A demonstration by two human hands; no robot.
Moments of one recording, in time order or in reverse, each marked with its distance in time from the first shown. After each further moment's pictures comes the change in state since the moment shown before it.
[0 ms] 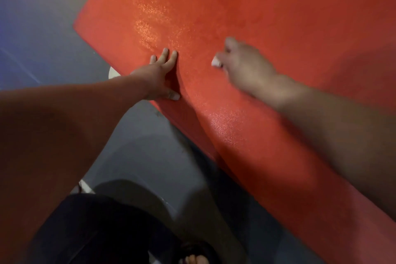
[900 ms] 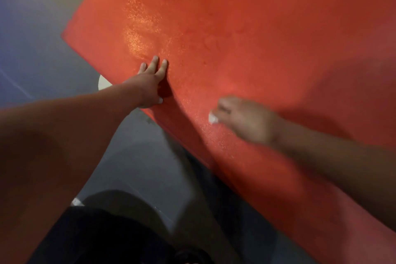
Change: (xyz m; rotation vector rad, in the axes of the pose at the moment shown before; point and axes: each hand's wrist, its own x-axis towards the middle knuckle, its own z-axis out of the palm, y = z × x) left_hand 0.004 0.006 0.009 0.074 -0.003 -0.046; right_hand -0.091 -0.014 0.012 0.072 -0.156 -0.283
